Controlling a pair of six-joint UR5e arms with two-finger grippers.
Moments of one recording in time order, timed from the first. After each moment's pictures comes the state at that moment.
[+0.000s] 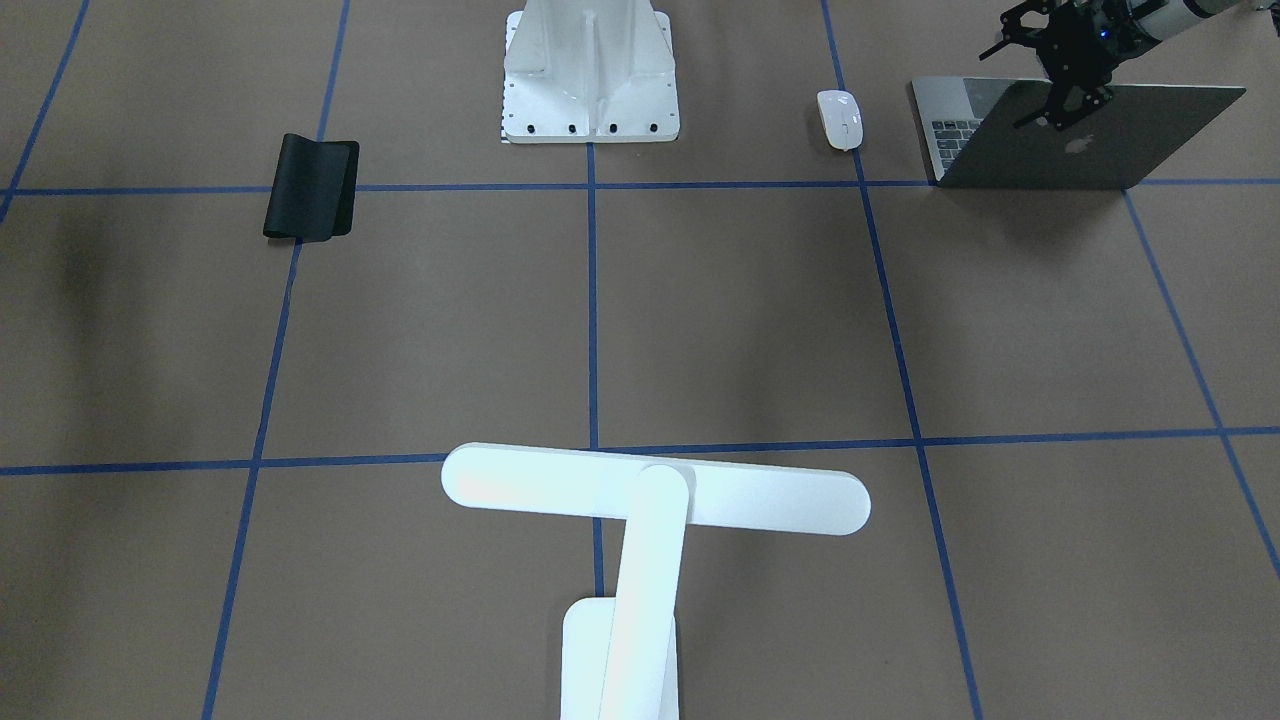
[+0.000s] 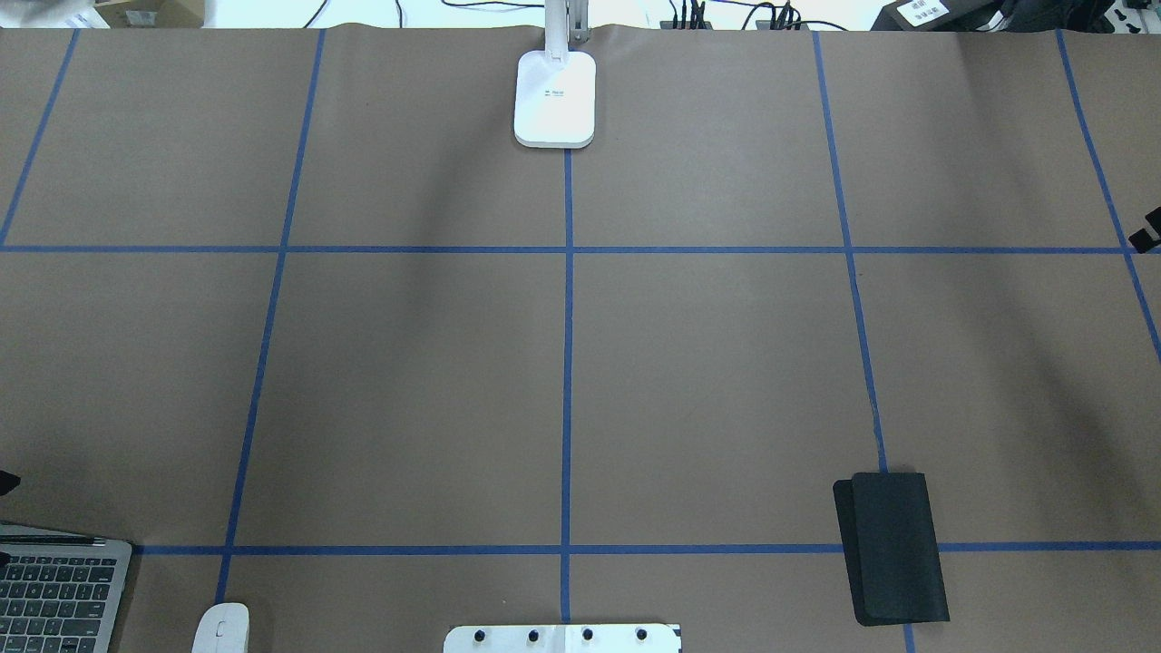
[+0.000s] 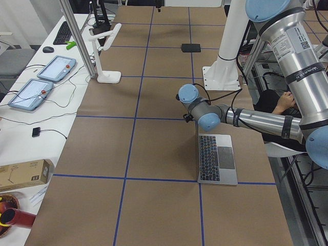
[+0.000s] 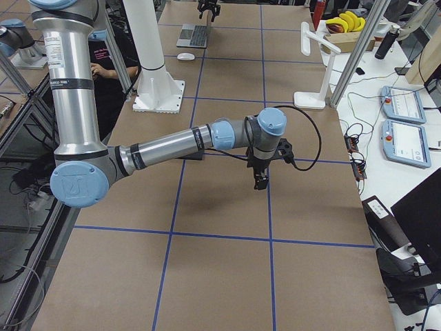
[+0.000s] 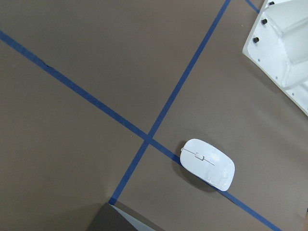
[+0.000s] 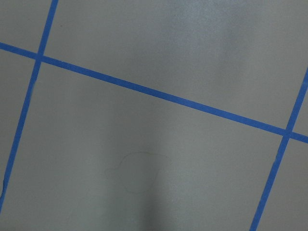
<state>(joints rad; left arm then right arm) -0.90 -1.11 -2.12 -2.24 -2.60 0.00 1.36 -1.50 1.81 -1.73 2.37 -0.04</state>
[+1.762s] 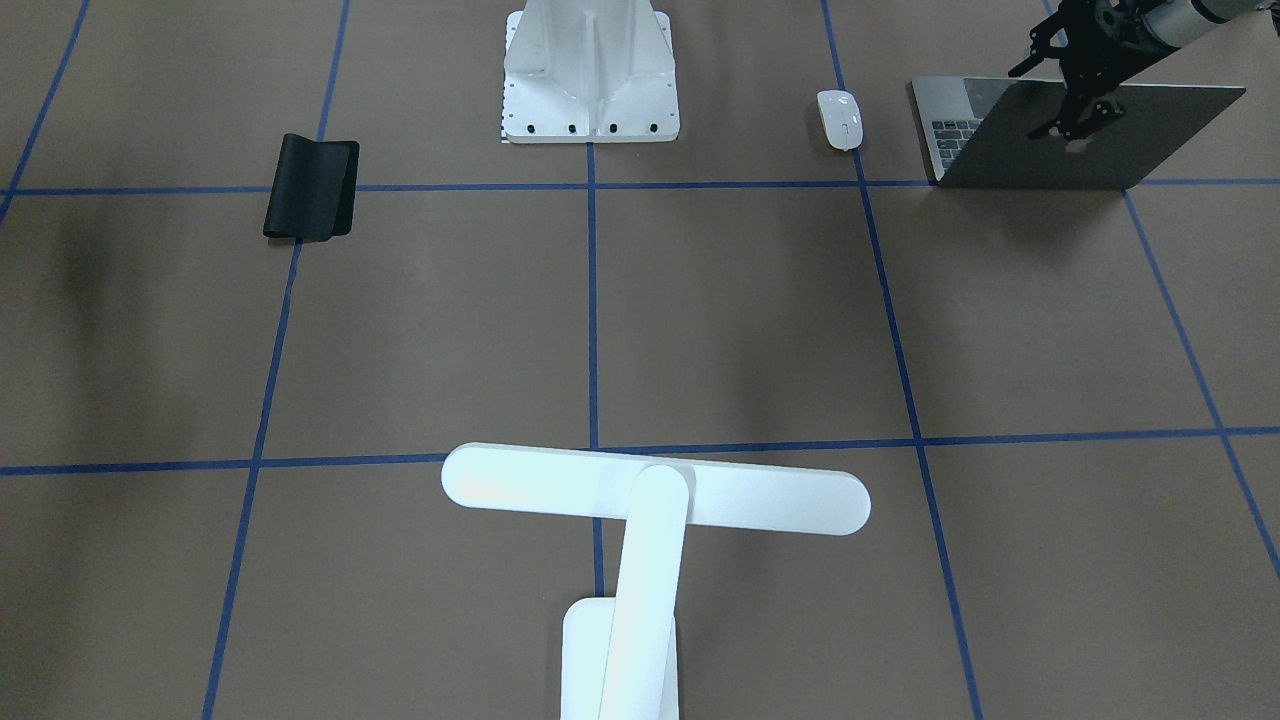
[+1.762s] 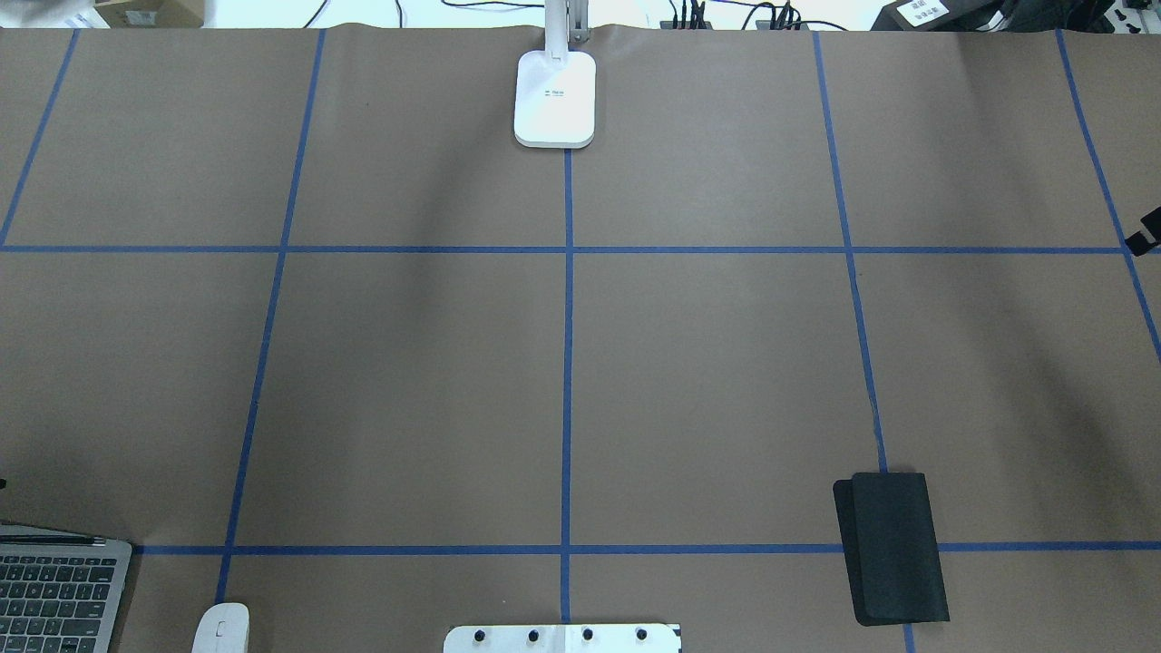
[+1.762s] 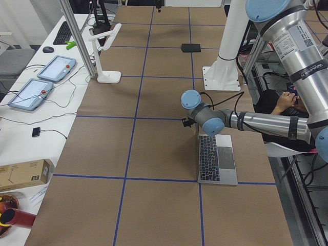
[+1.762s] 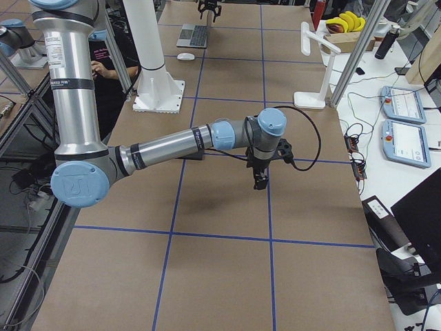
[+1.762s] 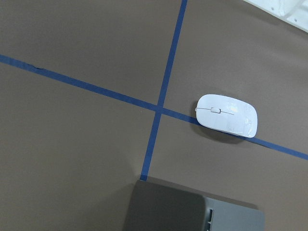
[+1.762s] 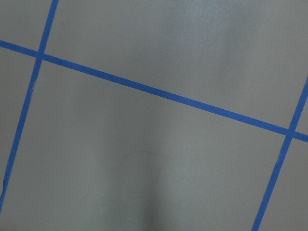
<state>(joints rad) -0.90 -1.06 -2.10 -2.24 -2.52 0.40 1.35 -1.50 1.81 -1.73 2.37 -0.04</state>
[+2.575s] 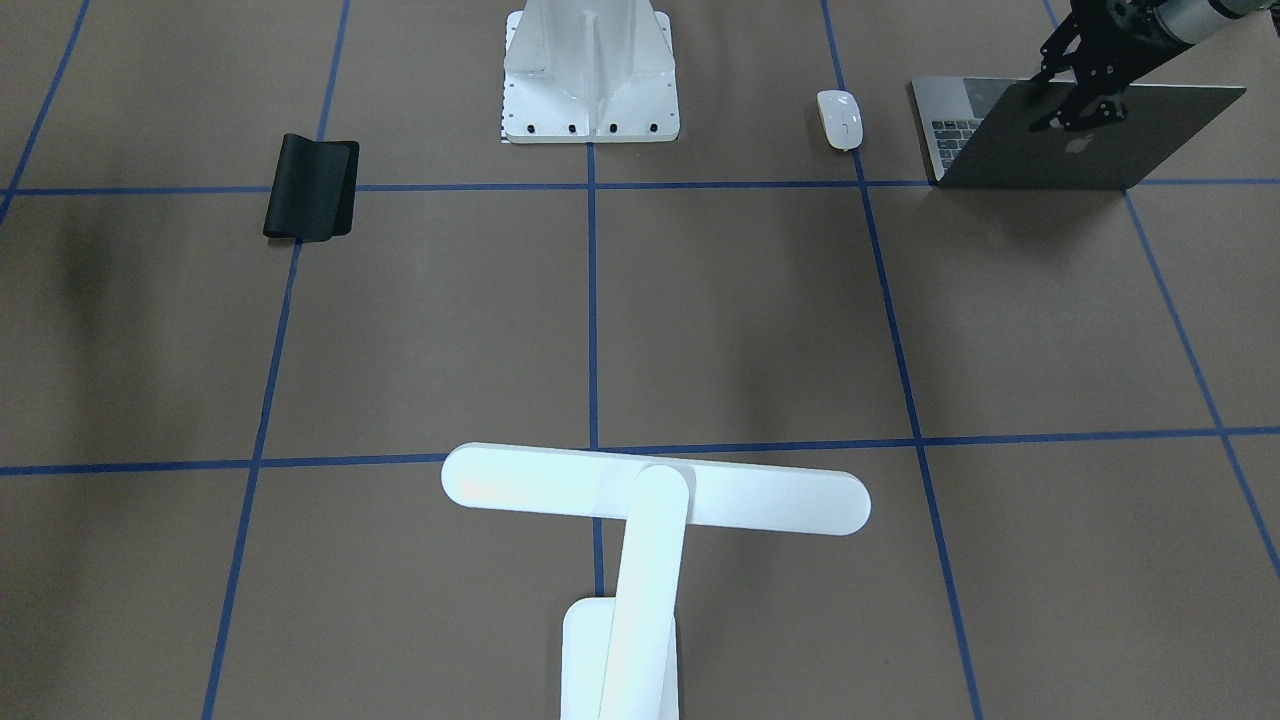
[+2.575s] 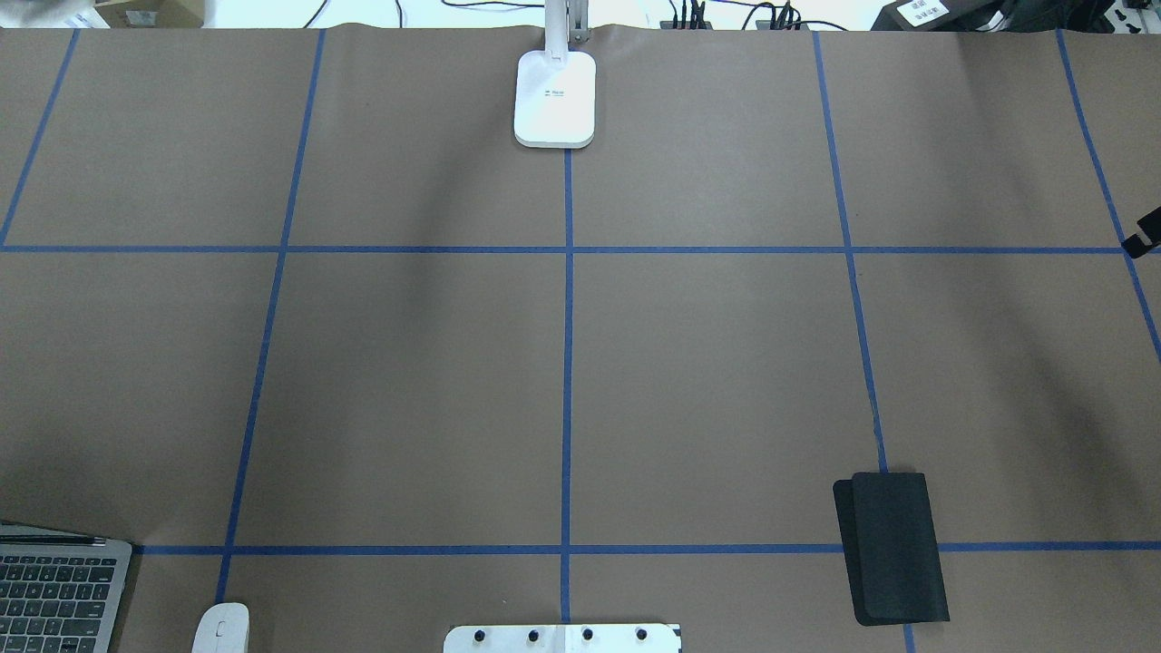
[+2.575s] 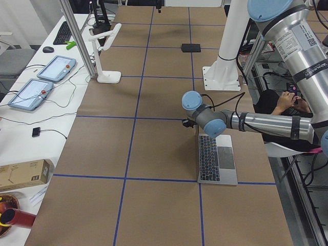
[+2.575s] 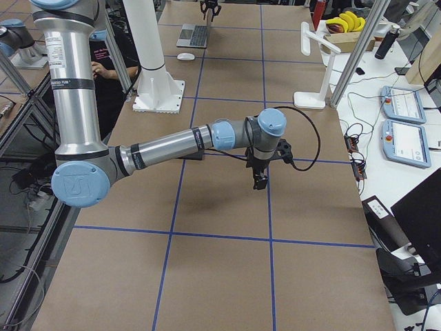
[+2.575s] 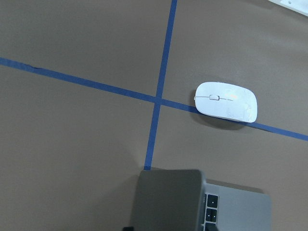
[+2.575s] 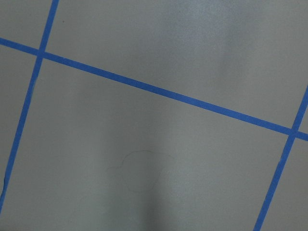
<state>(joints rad) -0.95 -1.05 -2.10 -2.24 -2.52 0.52 1.34 -1.50 1.81 -1.73 2.37 -0.04</state>
